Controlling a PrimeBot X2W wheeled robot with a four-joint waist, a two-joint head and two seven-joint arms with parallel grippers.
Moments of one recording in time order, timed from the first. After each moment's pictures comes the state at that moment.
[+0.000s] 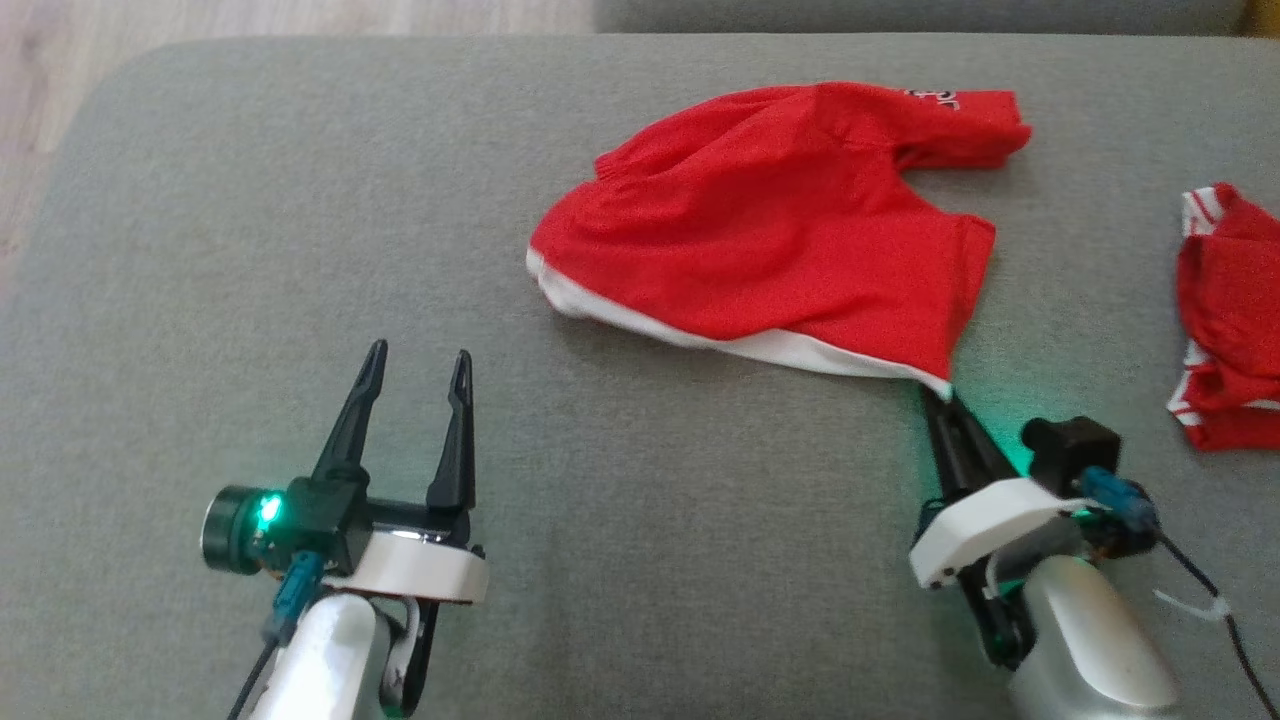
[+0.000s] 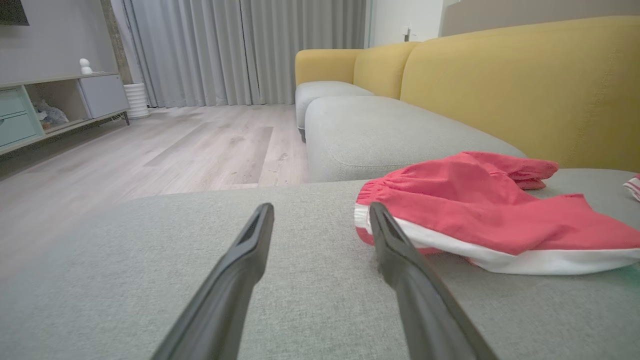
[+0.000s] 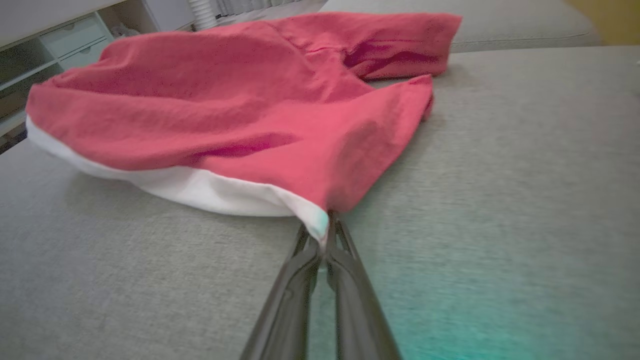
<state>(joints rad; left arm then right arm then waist) -0.20 0.10 -0.27 0.27 -0.16 0.02 -0.25 -0.29 -0.05 0.13 0.65 0.16 0.13 -0.20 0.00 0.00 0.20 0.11</state>
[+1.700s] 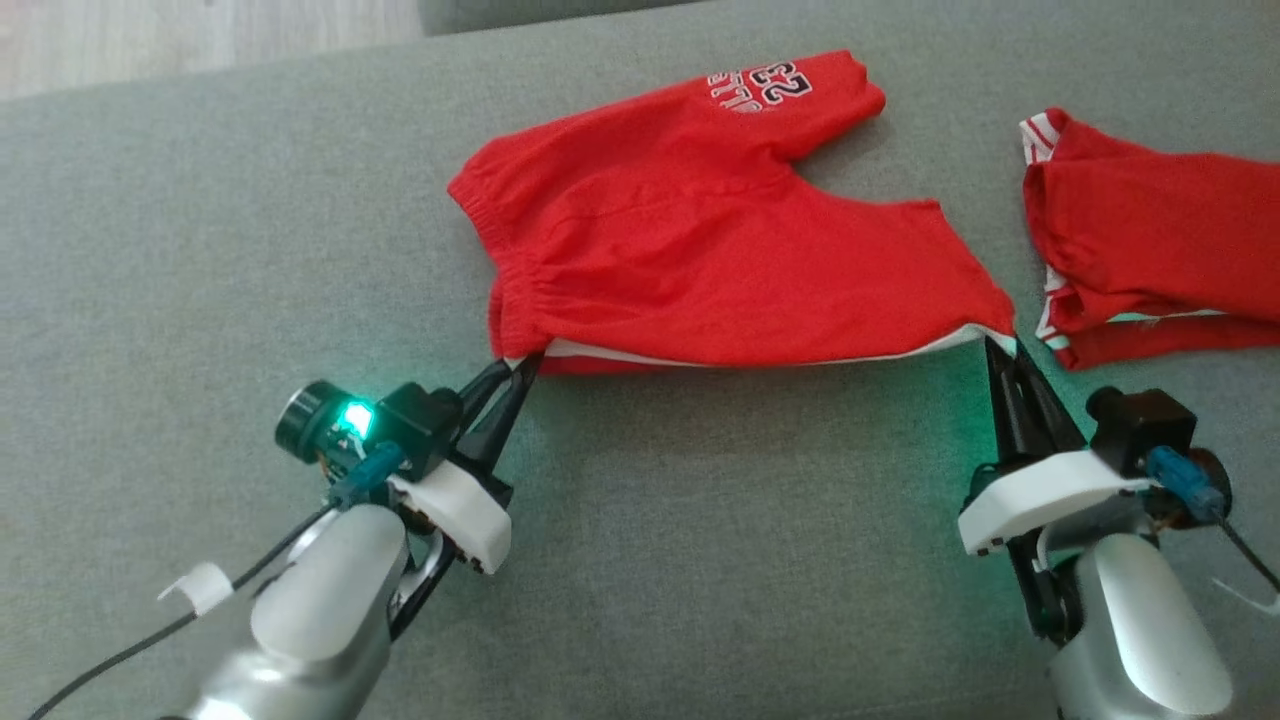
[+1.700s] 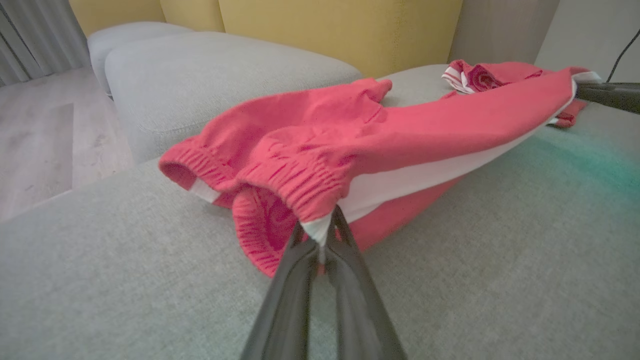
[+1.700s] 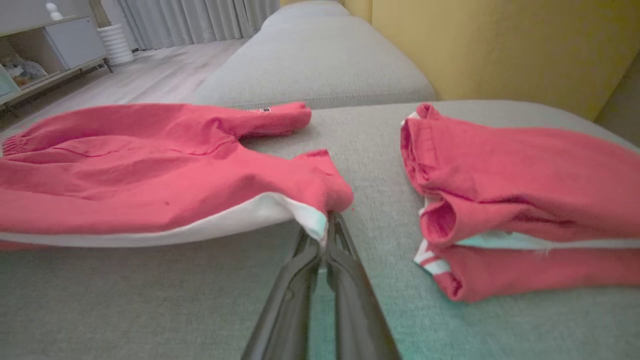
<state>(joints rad) -0.54 0.24 -0.71 0.62 -0.34 -0.13 -0.23 -0.24 -0.05 0.00 0.43 0.07 0.13 -0.15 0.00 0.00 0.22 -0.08</state>
